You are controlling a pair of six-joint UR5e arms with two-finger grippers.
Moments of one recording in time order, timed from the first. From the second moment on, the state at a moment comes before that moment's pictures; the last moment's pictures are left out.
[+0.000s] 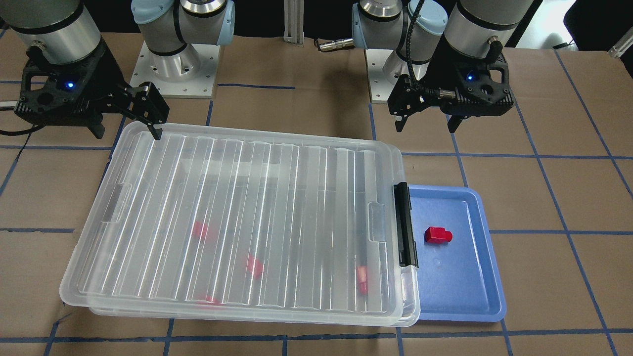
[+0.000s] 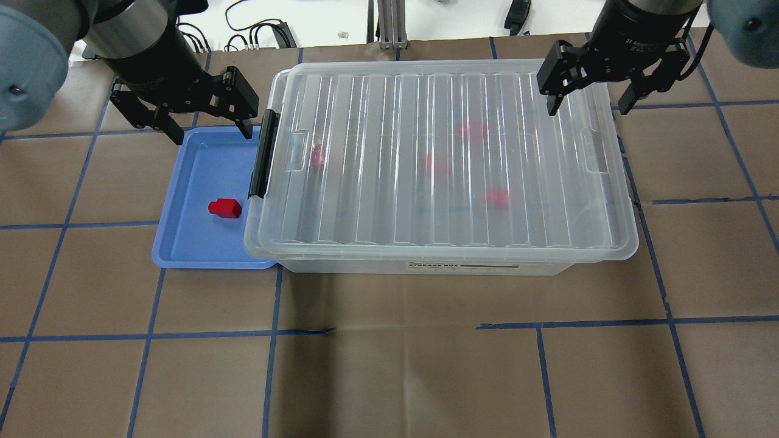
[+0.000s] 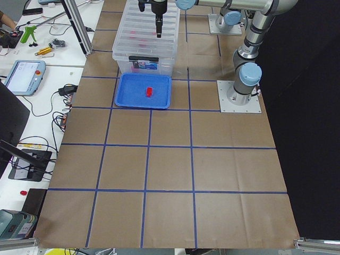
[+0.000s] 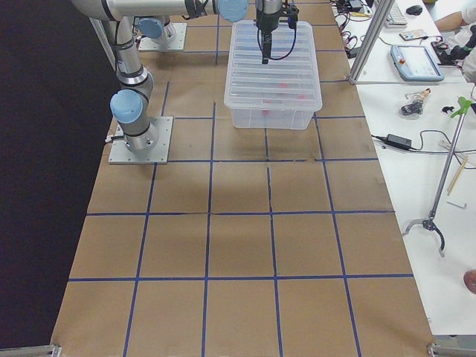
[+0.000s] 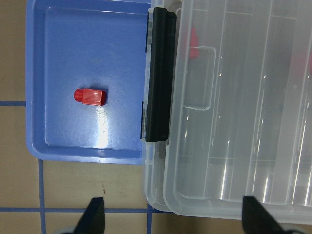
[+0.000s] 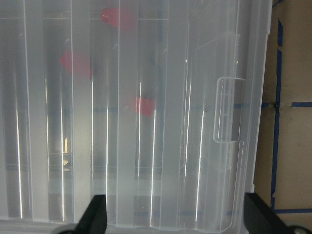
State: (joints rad) left arm -1.59 -1.59 -1.51 -1.59 1.54 -0.04; right arm 1.54 -1.52 1.47 -1.55 -1.55 -0.01
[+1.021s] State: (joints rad) left arm -1.58 -1.59 -1.51 -1.58 1.54 -0.04; right arm 1.29 -1.51 1.69 -1.66 -1.54 -0.23
